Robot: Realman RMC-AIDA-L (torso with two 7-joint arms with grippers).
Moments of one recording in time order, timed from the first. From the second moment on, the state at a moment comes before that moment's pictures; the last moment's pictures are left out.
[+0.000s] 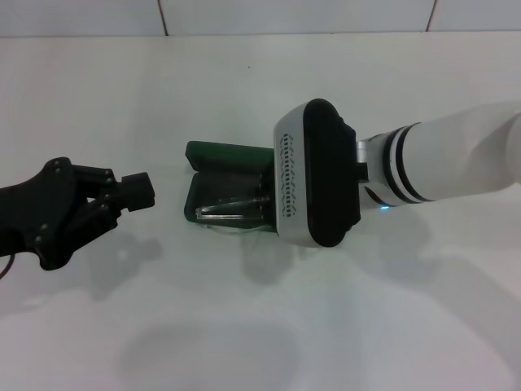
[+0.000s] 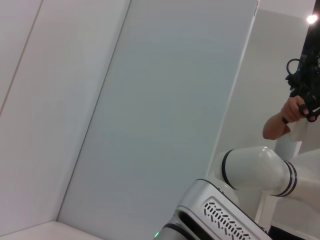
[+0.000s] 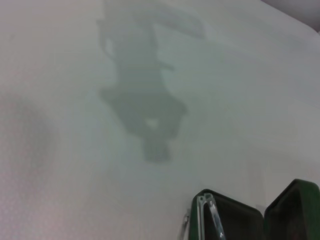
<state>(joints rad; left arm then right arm) -0.34 -1.89 1.07 0.54 1.36 1.94 -1.32 0.62 2.03 -2.06 -1.31 -2.34 -0.79 2.05</state>
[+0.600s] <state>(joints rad) -0.34 -1.89 1.07 0.54 1.35 1.94 -1.32 0.64 2.03 -2.04 -1.31 -2.22 -0.86 2.04</state>
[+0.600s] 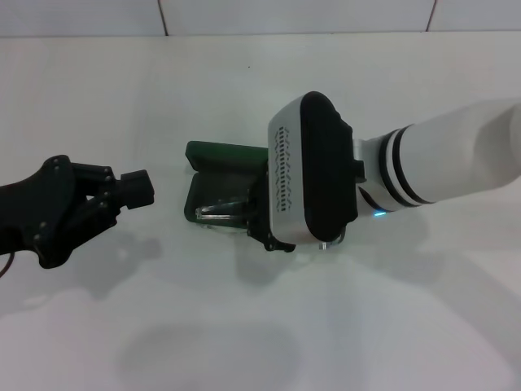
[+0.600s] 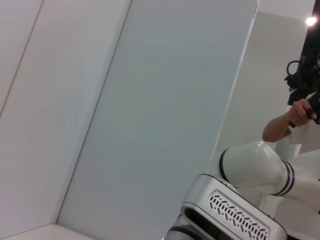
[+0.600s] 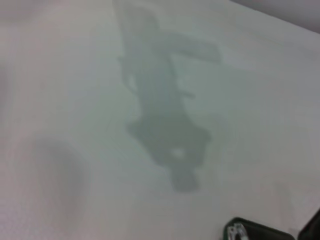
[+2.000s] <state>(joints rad) -0.29 -1.82 0.92 0.67 1.44 2.01 -1.44 0.93 2.02 -1.56 -1.24 -2.21 -1.55 2.23</state>
